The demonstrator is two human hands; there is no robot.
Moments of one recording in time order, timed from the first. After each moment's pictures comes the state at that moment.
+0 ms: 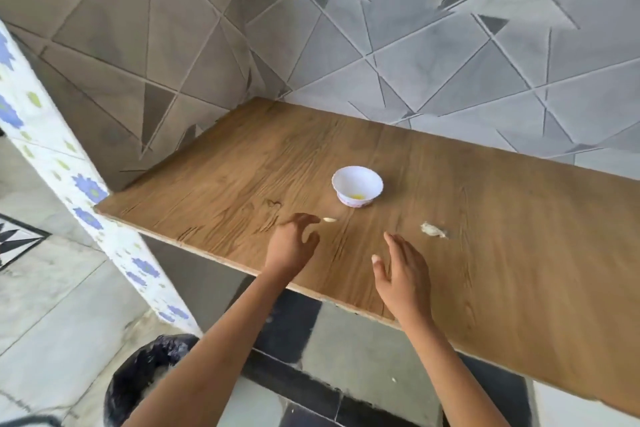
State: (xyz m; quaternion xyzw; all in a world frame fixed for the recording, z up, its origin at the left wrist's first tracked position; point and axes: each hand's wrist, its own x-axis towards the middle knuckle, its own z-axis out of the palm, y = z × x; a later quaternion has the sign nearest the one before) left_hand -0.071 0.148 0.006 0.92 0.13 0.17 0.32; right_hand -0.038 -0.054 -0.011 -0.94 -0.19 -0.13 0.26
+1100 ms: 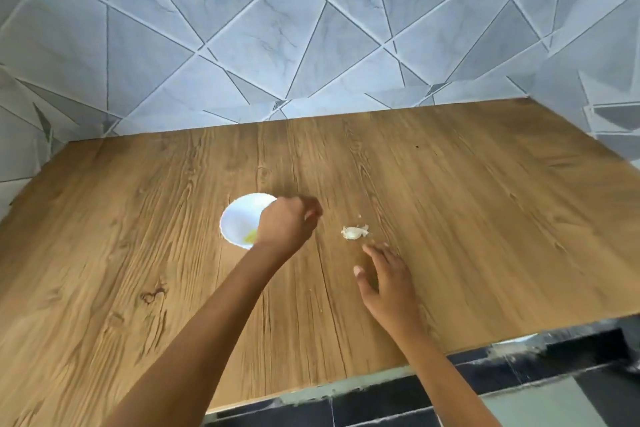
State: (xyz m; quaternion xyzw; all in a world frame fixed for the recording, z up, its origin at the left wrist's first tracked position) left_hand 0.096 0.069 0.049 0.97 -0.13 0.06 0.21; right_hand 0.001 -0.103 -0.036 -0.95 0.01 -0.09 0.30
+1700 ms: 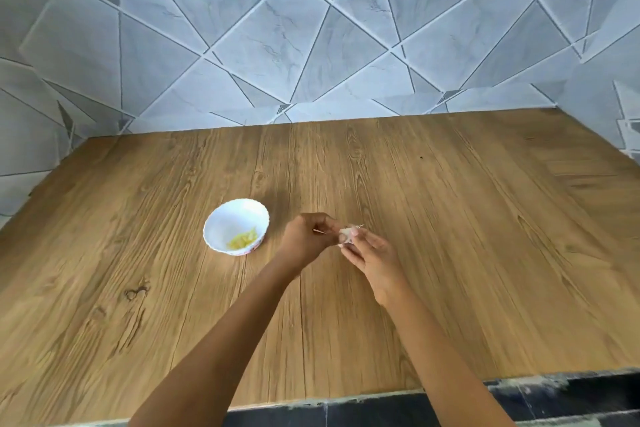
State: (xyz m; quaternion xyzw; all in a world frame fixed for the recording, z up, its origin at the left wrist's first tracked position) left_hand 0.096 0.010 0.024 0.85 -0.05 -0.07 0.53; right_hand 0.068 -0.130 -0.003 -0.55 0.14 0.08 0.82
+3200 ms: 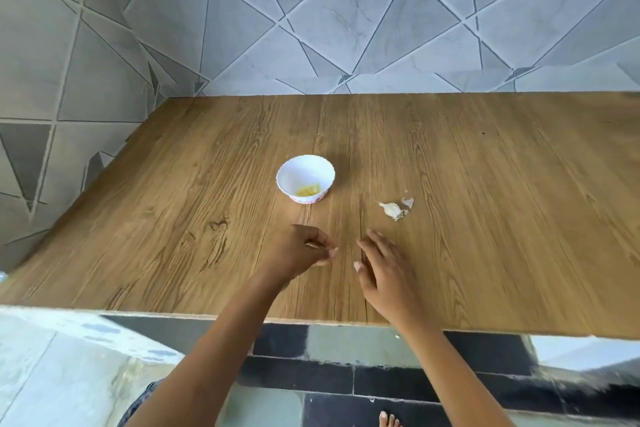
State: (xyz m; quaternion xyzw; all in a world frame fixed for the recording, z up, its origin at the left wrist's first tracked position) left_hand -0.015 0.109 0.016 0.83 0.06 -0.11 0.54; right_hand -0.021 -0.072 -0.061 -0.95 -0.17 -0.12 0.24
